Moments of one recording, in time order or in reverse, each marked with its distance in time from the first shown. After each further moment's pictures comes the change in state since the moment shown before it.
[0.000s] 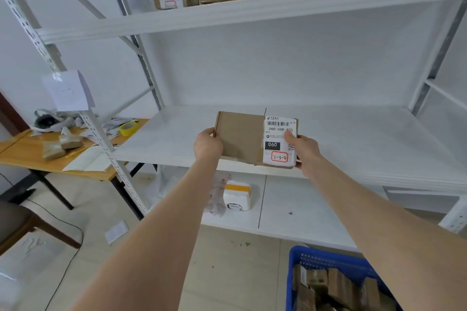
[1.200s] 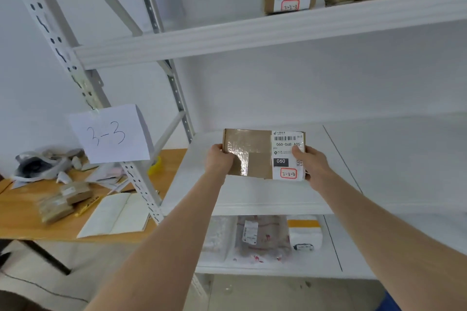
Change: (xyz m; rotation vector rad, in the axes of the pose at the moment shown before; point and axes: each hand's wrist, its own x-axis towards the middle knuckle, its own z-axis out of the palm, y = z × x) left_hand 0.357 -0.098 -0.183 0.012 -0.295 0.027; right_hand 0.113 0.026 0.380 0.122 0.148 -0.043
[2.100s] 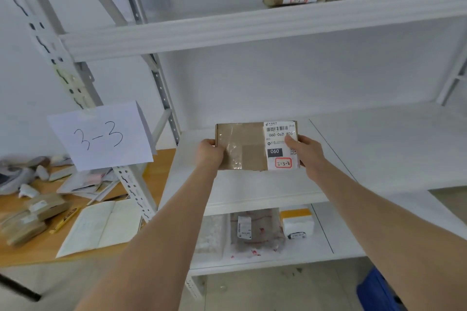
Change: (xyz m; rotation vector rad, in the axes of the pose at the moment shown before) left_hand 0.042 -0.021 -0.044 -0.026 -0.034 0.035; right_hand -0.008 0.009 0.045 -0.099 0.099 -0.138
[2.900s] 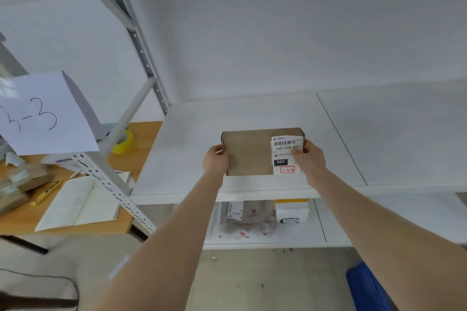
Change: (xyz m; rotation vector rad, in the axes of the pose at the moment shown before) left_hand 0.035 -0.059 0.120 -0.137 -0.044 -0.201; right_hand 0.104 0.091 -0.045 -0.319 0.057 0.061
